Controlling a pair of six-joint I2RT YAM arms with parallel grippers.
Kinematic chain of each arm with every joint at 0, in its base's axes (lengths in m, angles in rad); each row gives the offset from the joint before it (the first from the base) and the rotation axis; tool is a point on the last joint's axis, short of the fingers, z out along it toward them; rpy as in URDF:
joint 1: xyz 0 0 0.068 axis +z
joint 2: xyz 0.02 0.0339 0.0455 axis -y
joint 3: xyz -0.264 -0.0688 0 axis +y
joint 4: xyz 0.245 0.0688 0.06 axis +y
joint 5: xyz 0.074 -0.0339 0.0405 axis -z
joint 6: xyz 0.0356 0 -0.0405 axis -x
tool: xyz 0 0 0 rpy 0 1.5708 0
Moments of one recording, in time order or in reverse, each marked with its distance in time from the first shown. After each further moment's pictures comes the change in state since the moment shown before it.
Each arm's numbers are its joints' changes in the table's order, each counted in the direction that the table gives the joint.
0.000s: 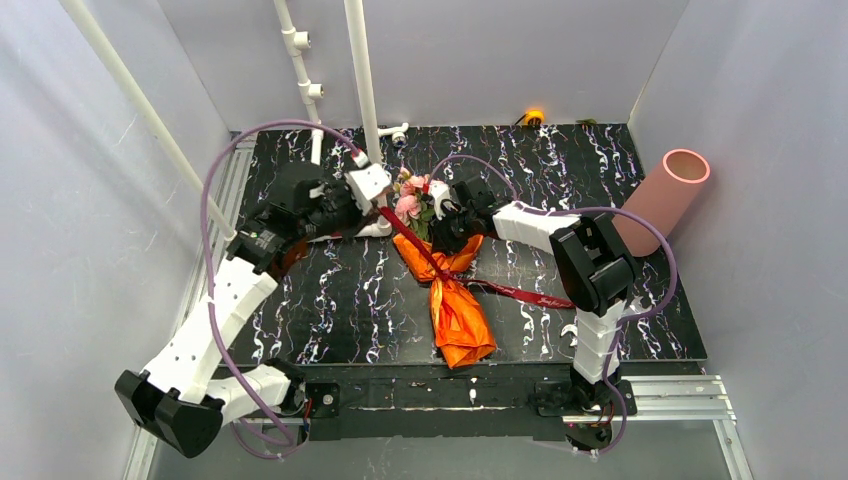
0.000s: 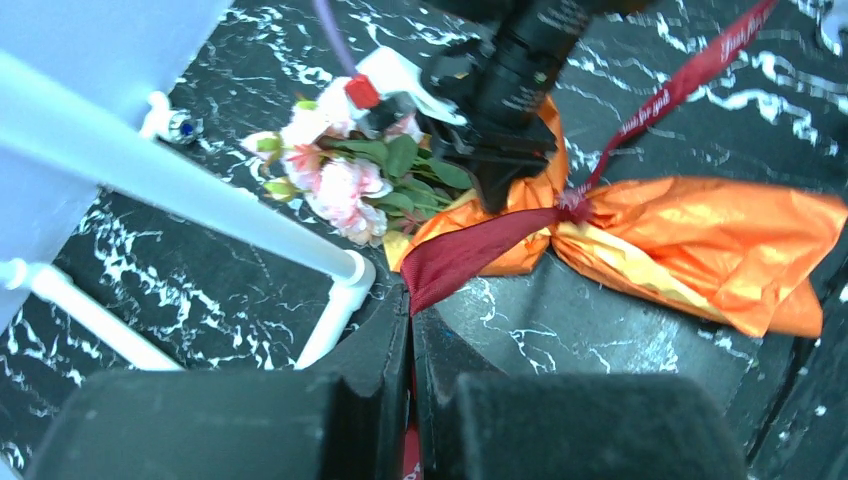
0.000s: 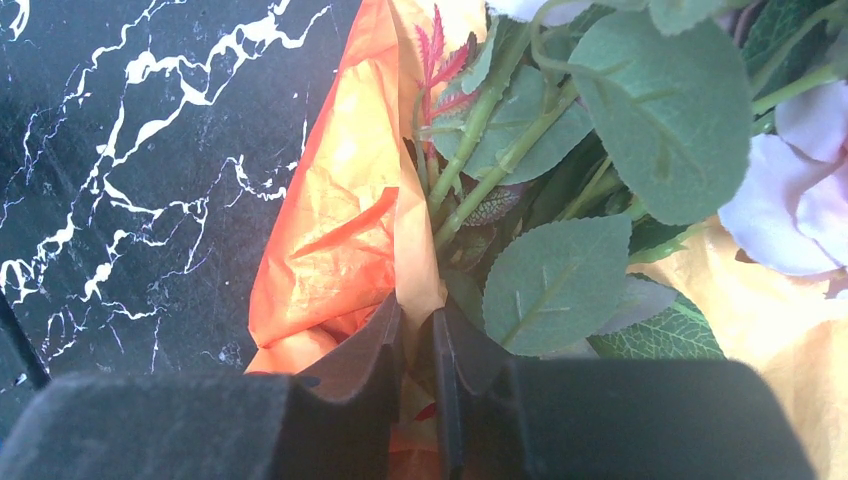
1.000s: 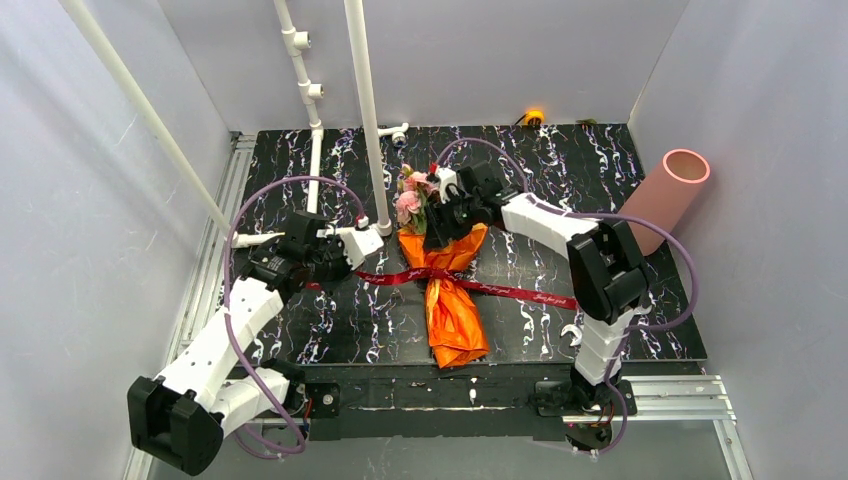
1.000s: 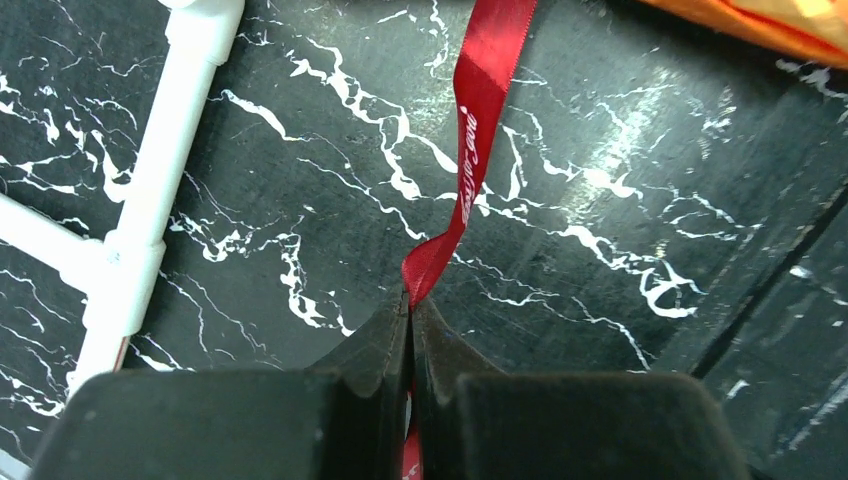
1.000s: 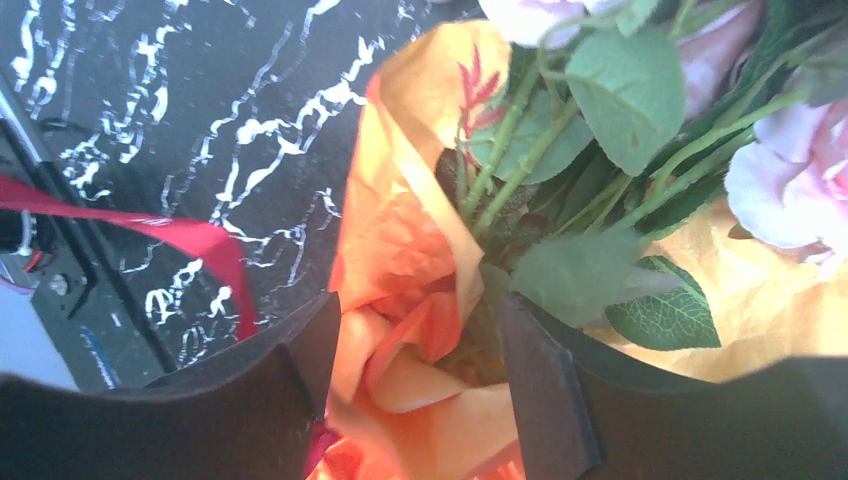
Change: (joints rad) left arm 0.113 0.098 0.338 0.182 -0.054 -0.161; right arm -0.008 0.074 -0.053 0.072 -0.031 -0.172
